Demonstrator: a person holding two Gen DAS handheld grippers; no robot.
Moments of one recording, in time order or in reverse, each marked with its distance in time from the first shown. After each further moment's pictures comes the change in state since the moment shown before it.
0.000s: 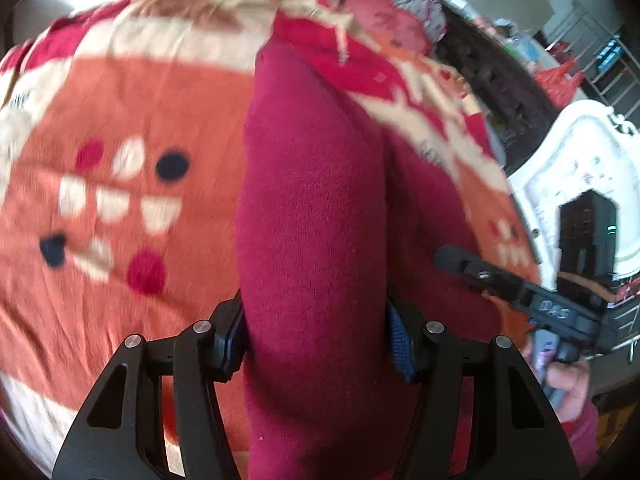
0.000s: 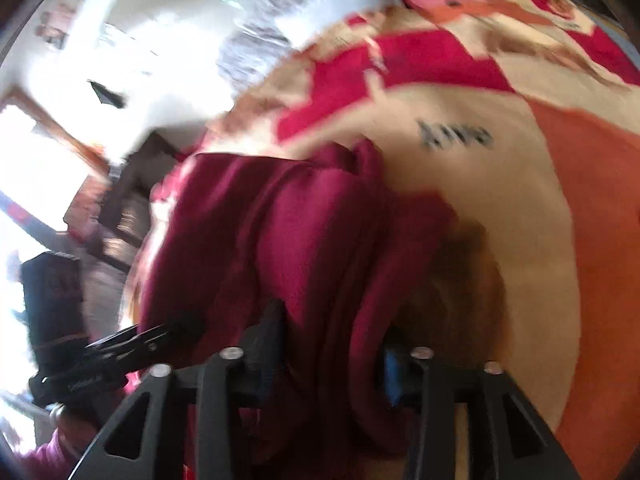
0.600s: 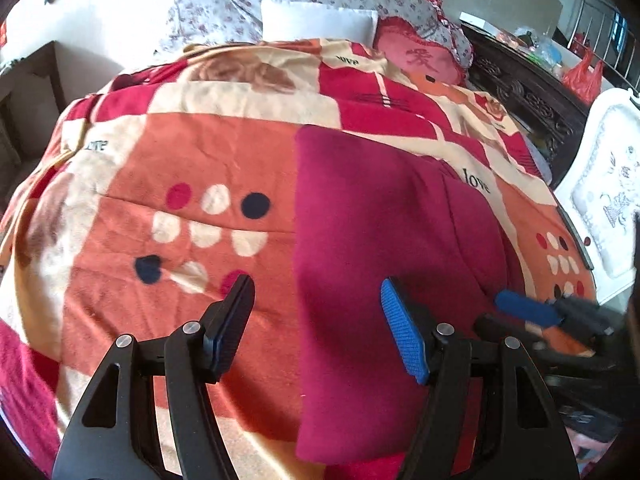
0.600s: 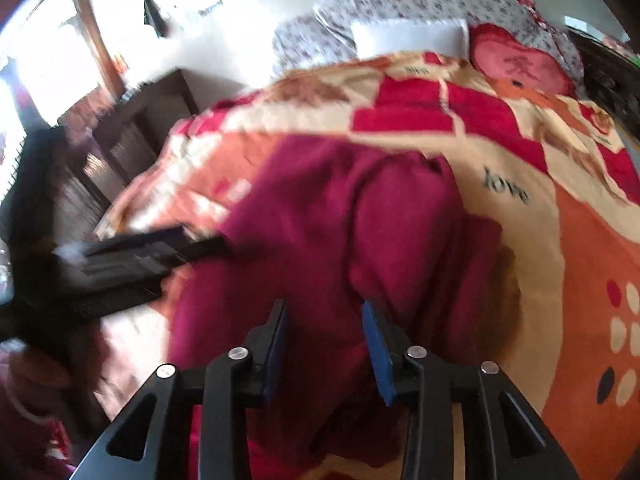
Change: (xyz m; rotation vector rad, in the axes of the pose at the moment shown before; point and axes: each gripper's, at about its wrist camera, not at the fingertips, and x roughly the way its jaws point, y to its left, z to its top) left arm -0.038 -0.003 -0.010 0.069 -0.195 0.244; right arm -0.012 0.078 -0.052 -0.347 -0.029 -0.144
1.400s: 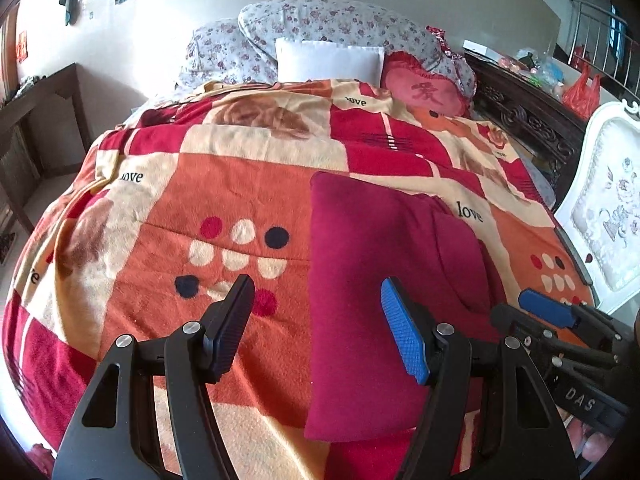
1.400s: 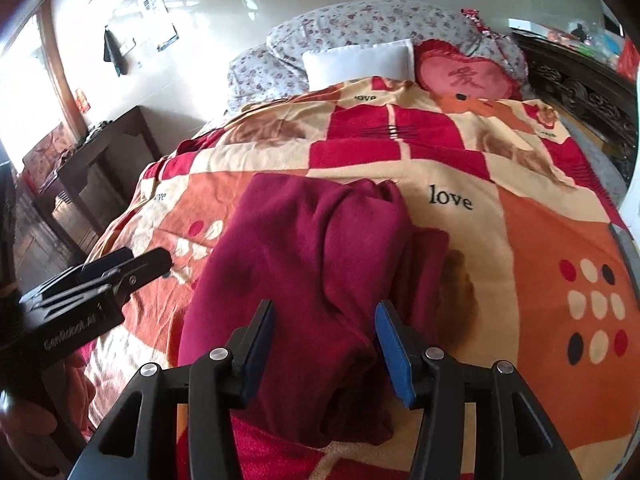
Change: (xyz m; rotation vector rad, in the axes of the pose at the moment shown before) left arm -0.052 -0.007 0.000 0.007 -0.123 0.052; right arm -0.045 0.014 0.007 0.112 -0.120 -0.133
